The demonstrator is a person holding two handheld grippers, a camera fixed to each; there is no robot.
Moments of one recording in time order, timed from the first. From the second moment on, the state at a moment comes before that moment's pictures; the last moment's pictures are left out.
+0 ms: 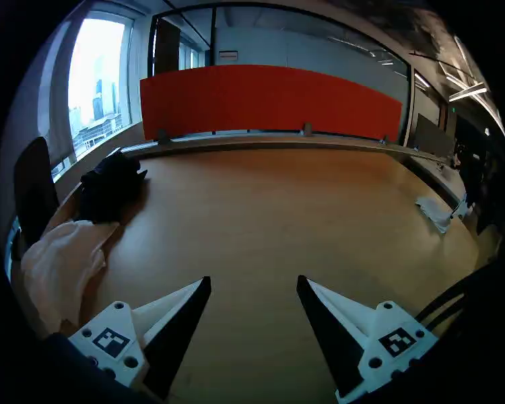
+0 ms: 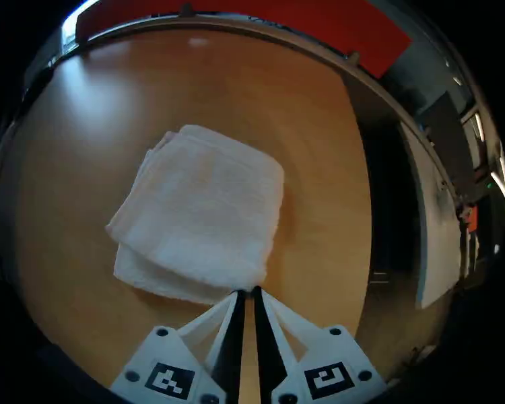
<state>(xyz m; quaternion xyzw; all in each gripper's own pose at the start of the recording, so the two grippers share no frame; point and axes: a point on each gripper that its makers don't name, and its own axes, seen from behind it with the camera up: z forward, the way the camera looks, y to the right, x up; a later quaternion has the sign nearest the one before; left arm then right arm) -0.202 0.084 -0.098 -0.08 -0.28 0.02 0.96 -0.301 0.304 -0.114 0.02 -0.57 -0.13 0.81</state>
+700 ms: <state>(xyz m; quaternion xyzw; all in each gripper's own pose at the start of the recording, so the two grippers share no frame) -0.202 0.083 -0.097 -0.09 -0.28 0.02 0.95 -0.291 0.288 -0.122 0.04 -0.55 -0.13 0.83</state>
